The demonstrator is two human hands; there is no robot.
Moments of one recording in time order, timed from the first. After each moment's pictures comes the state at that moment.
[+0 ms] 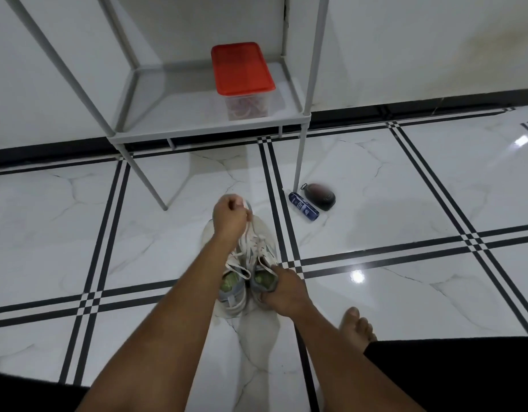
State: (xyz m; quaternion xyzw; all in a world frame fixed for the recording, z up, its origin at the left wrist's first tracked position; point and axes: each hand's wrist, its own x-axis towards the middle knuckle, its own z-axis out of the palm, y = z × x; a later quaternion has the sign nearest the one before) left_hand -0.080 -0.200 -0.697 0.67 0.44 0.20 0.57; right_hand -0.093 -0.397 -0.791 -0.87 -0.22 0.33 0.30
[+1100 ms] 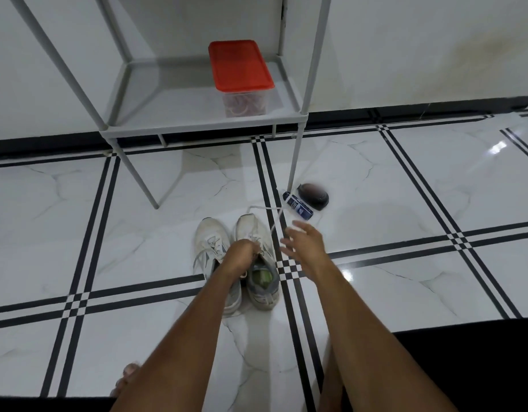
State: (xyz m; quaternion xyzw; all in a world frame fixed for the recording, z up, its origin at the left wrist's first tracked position) left_hand -0.118 -0.237 -0.755 0.71 0.40 -0.09 0.57; right_hand -0.020 -0.381 -0.718 -0.66 0.11 0.36 0.65
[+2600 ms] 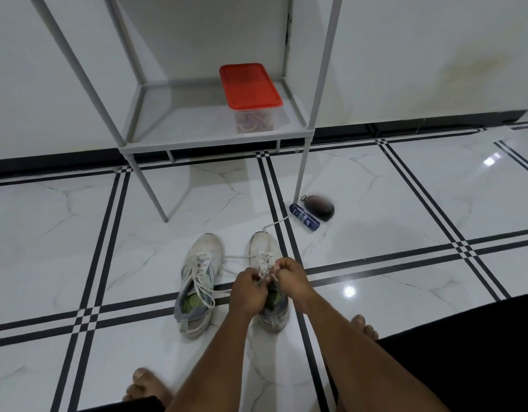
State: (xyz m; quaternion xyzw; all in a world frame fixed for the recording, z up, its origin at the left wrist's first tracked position) left_hand -0.170 -0.263 -0.791 0.80 0.40 0.01 0.44; right_hand -0.079 -0.360 -0.768 -0.77 0.01 0.36 0.53
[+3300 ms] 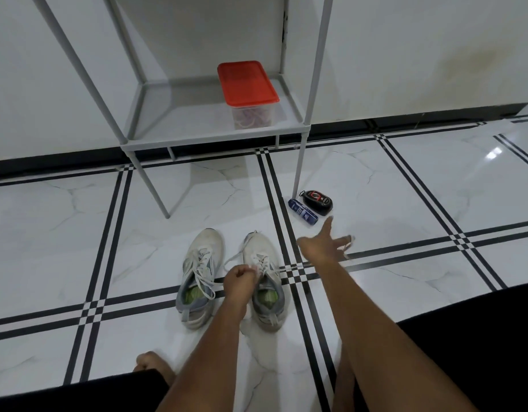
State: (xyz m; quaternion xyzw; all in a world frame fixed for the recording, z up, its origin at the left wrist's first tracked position) left_hand -0.178 -0.258 -0.796 0.53 0.55 0.06 0.65; right_hand -0.025 -0.381 -0.699 -0.89 0.08 0.27 0.34
